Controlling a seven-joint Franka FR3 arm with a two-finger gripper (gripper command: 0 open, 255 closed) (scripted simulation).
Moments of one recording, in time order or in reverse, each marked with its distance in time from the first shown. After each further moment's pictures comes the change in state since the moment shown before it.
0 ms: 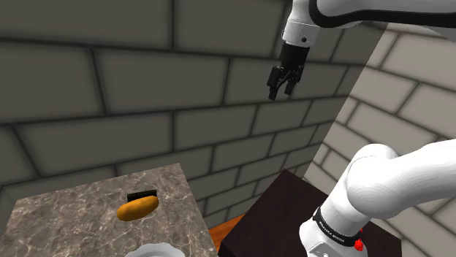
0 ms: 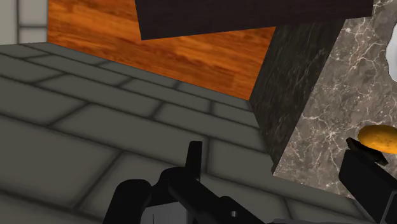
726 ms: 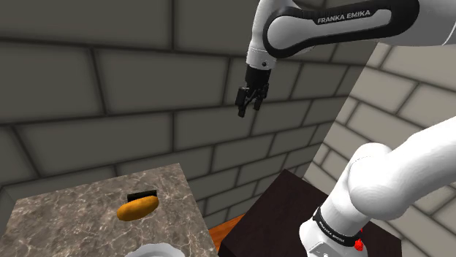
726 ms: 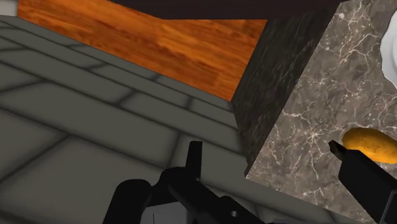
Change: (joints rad) arm 0.067 0.248 0.030 -0.026 0.054 0.246 -0.013
